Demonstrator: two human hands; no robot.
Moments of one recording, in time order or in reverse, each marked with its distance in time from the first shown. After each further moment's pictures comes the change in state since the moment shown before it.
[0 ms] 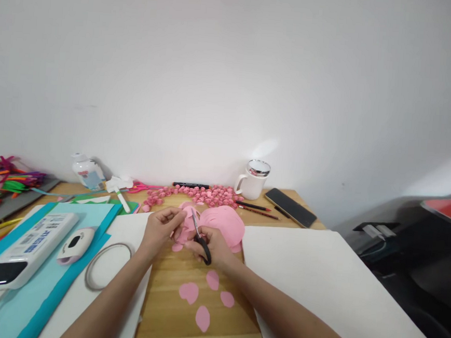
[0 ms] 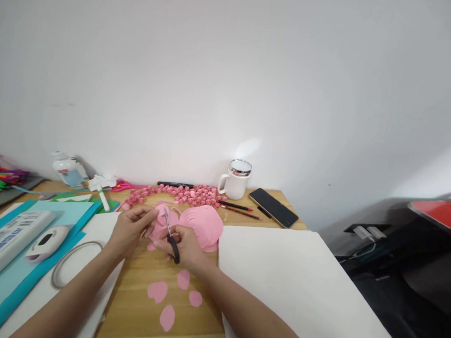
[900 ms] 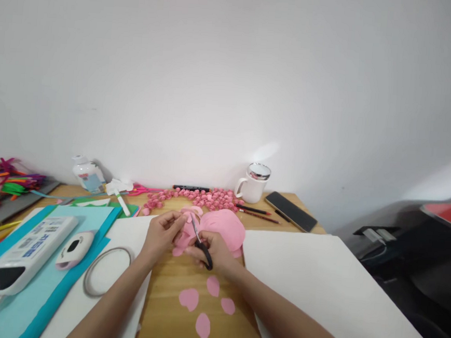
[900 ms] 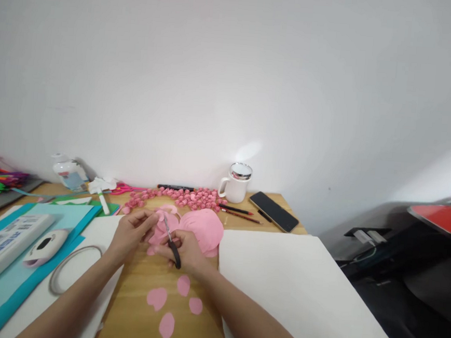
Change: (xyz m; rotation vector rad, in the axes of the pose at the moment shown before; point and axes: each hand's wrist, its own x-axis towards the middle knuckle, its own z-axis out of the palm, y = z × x) left_hand -0.002 0.008 0.003 0.045 0.029 -0.011; right_hand 0.002 -0.003 -0.002 -0.083 -0.007 0.051
